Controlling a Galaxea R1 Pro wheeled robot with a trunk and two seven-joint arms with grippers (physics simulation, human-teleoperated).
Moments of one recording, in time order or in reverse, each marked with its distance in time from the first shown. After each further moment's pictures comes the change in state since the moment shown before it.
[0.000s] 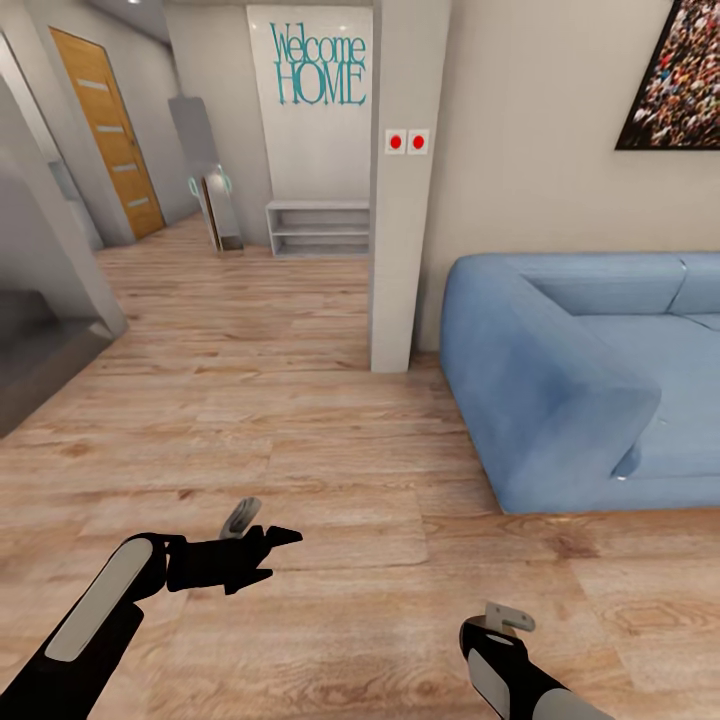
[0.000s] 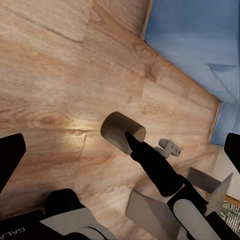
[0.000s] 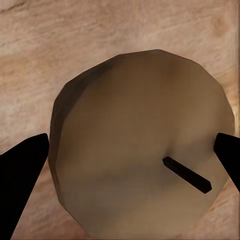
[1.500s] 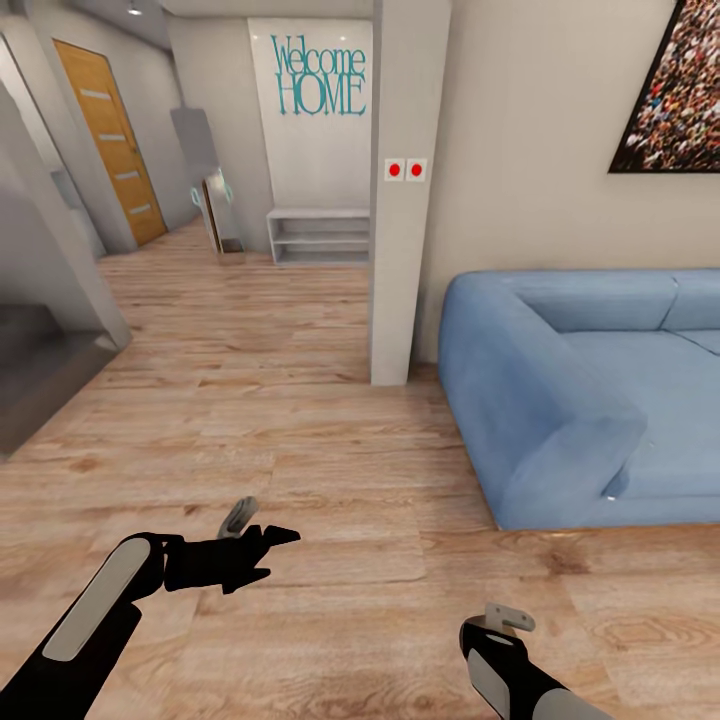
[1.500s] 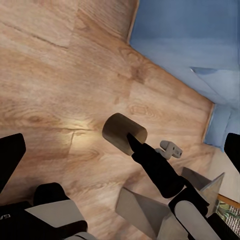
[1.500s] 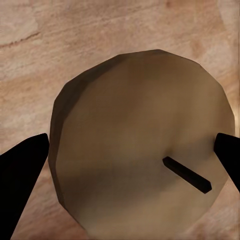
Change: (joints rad) left arm 0.000 0.005 0.005 0.000 0.000 0.000 0.002; right arm 0.000 0.000 0.001 0.000 0.001 0.000 -0.001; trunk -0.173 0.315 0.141
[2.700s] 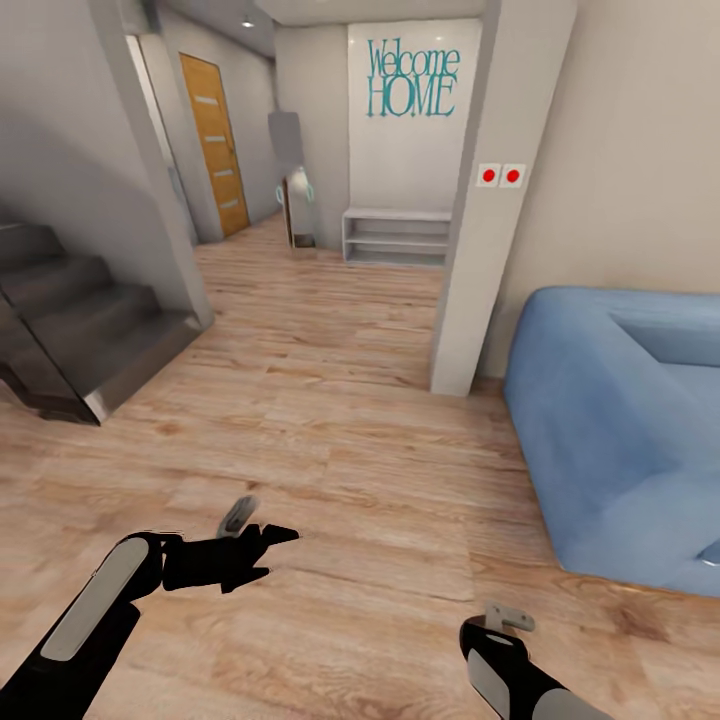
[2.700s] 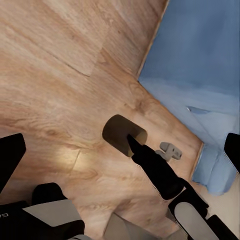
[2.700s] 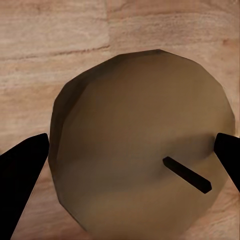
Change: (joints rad) left arm 0.000 0.002 0.006 0.000 0.000 0.000 0.000; right arm 0.000 0.000 0.001 0.001 0.001 0.000 0.000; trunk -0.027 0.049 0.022
